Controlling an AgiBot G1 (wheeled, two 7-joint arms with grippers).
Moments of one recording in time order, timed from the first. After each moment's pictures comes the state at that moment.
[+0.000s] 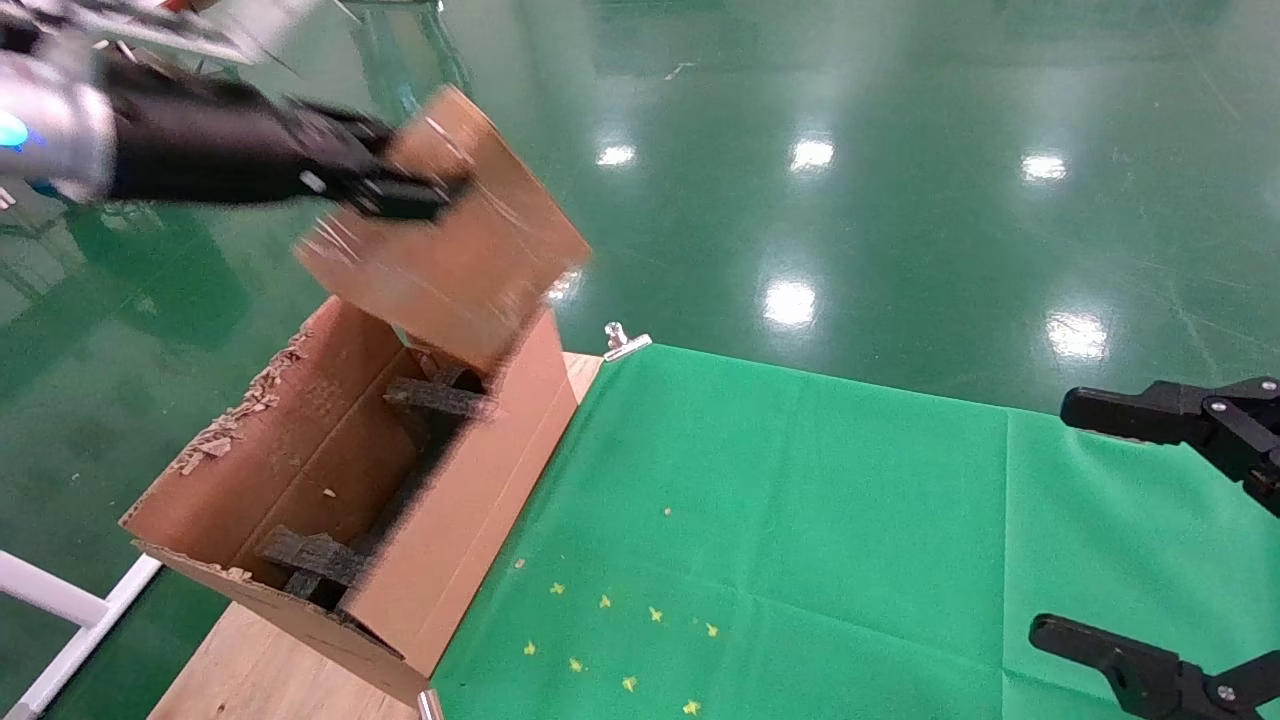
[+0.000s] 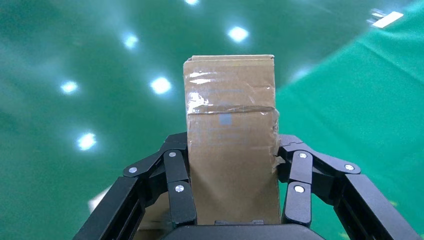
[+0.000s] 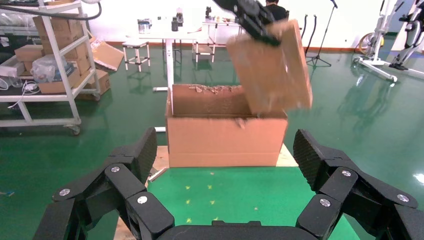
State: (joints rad) left arm -1.74 0.54 0.51 -1.23 1.73 1.42 -0.91; right arm 1.08 -0.59 -0.33 1.26 -0.69 -1.47 0.15
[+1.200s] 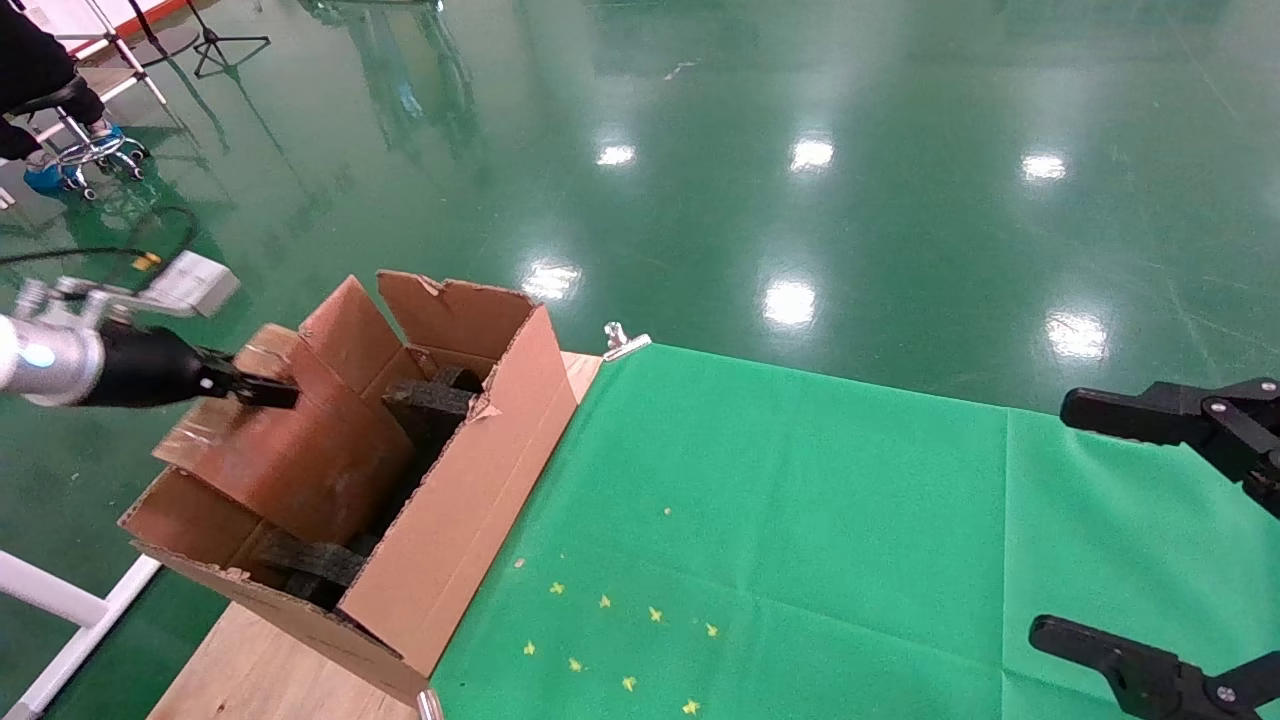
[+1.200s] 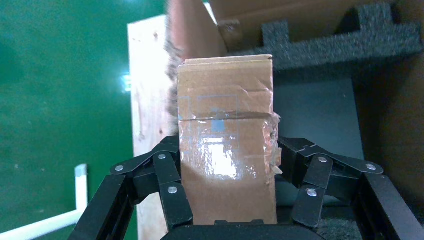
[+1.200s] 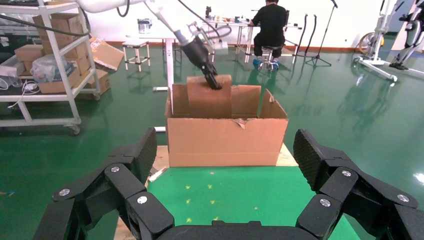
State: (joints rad) left arm -1.69 0.61 0.58 -0.34 1.94 1.09 -0.50; right arm 1.08 -0.59 -0.33 1.26 -0.69 -1.47 0.15
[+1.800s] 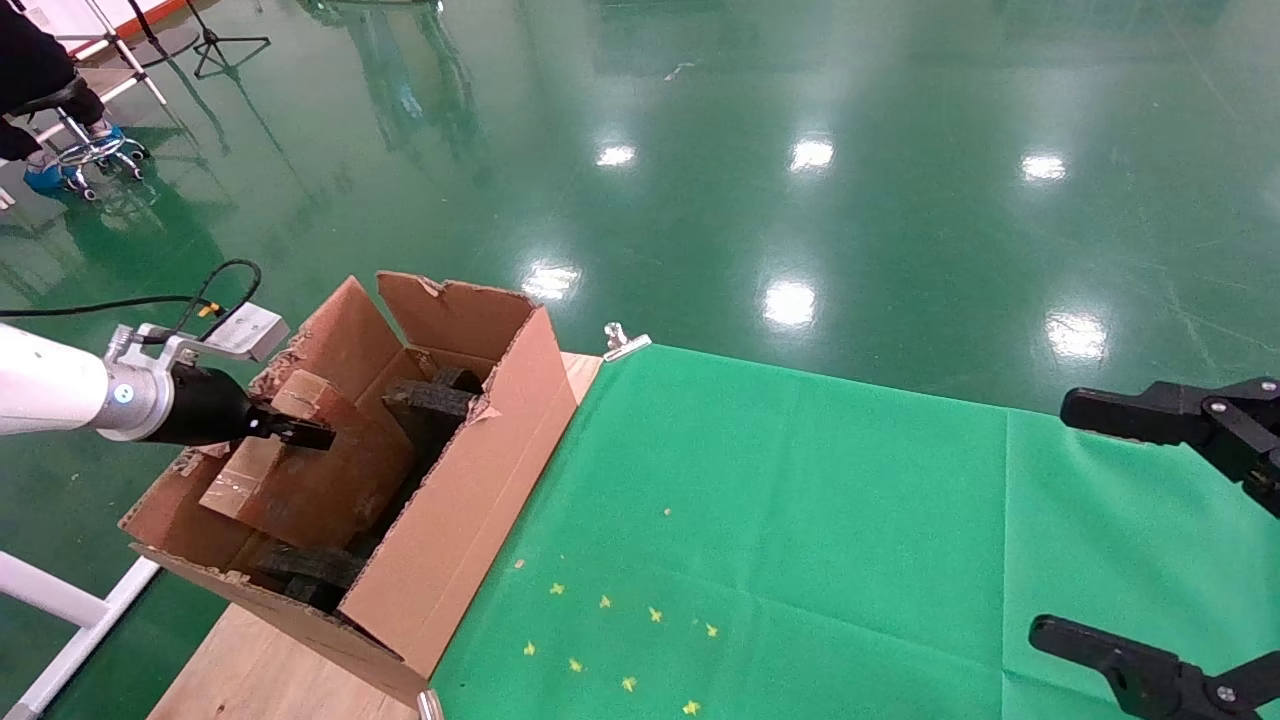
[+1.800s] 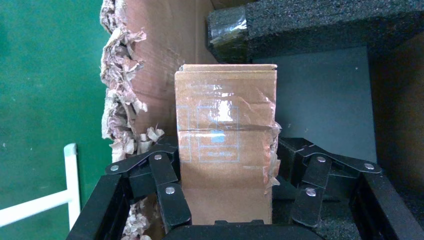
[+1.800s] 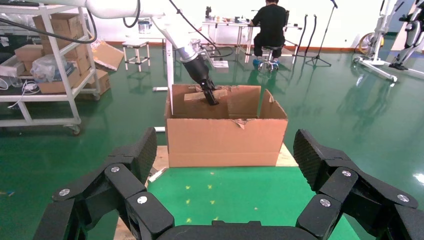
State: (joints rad) left arm -1.69 0.73 0.60 -0.12 1.98 0.97 -0.45; right arm 1.08 -0.59 -0.33 1.26 -0.69 -1.47 0.15
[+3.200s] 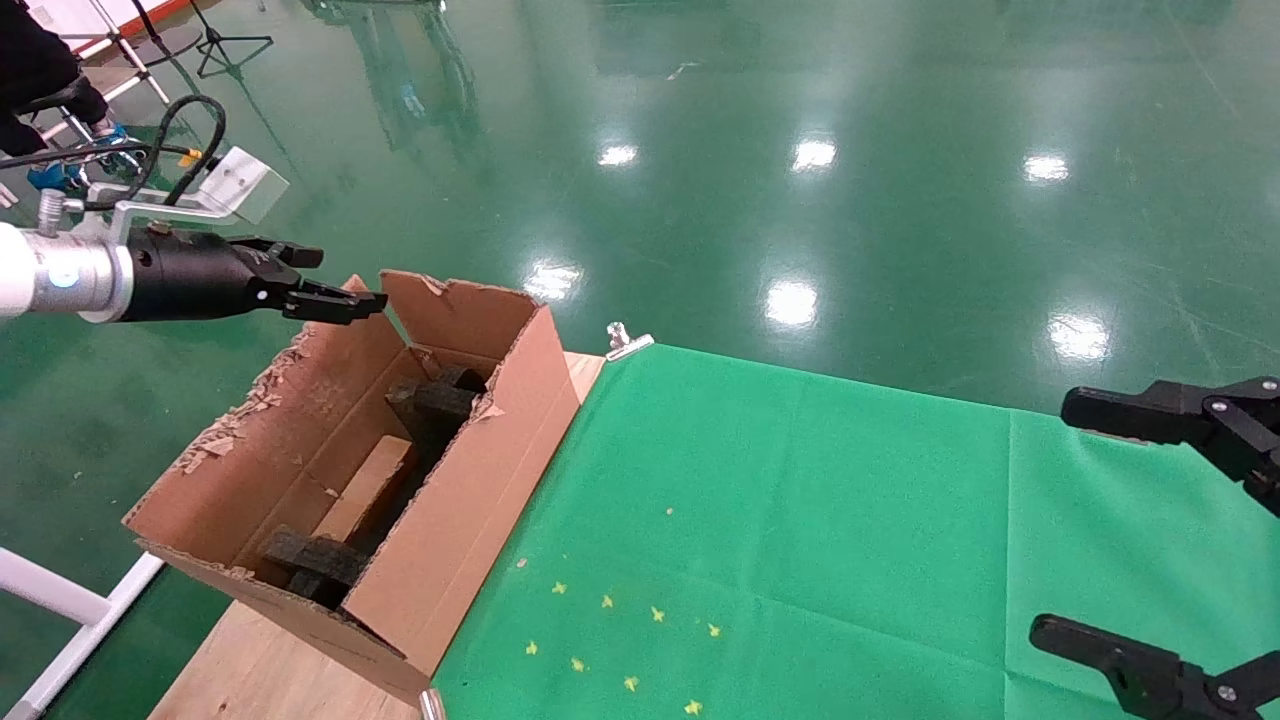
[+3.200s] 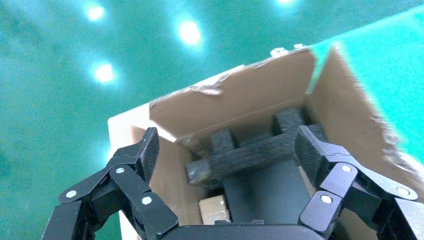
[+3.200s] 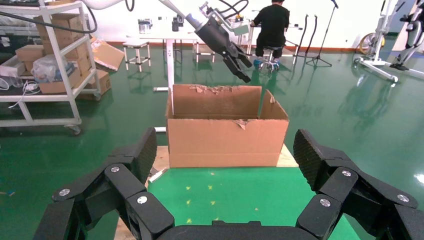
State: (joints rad) left arm -1.74 0.64 0.50 -0.38 1.81 1.14 -0.35; right arm 1.08 -0.59 -0.33 1.26 -0.69 -1.47 0.15
